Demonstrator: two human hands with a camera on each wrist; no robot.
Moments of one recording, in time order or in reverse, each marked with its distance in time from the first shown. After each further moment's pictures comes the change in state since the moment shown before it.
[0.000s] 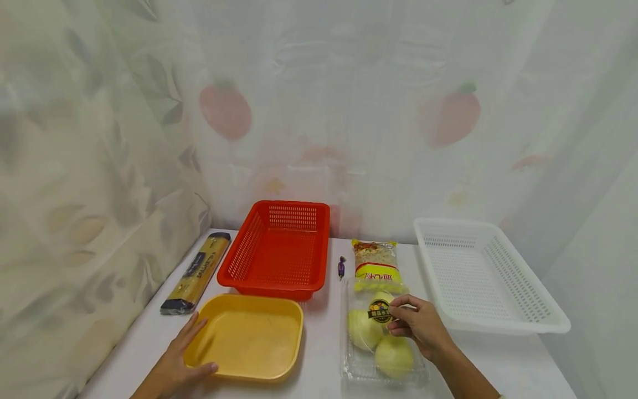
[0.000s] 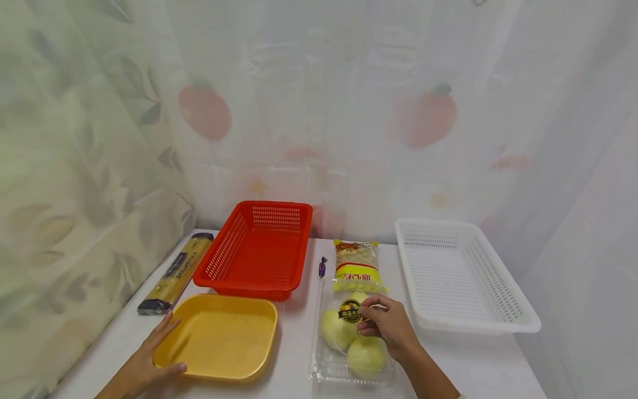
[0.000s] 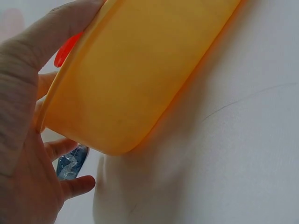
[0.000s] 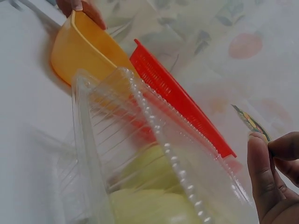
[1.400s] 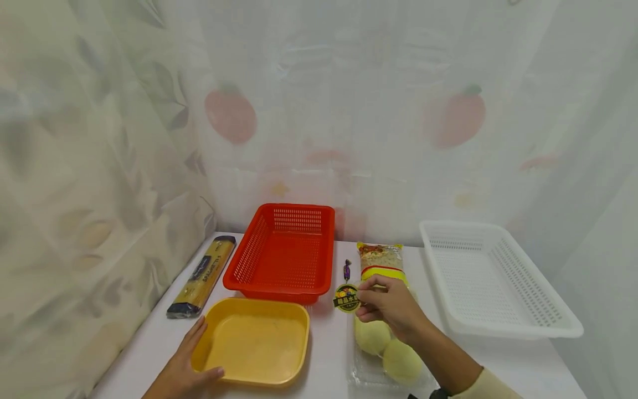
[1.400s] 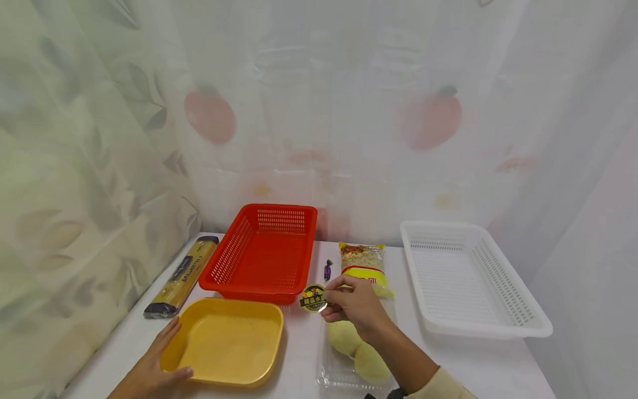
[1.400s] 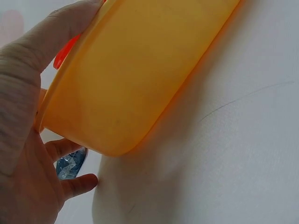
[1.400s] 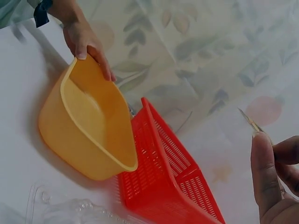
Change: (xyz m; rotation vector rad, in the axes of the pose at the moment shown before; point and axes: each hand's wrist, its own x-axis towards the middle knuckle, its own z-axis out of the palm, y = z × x) left_hand 0.000 0.007 -0.001 -0.025 -0.072 -0.181; right_hand -0.005 -0.061 0.082 -0.036 -0.198 -0.063
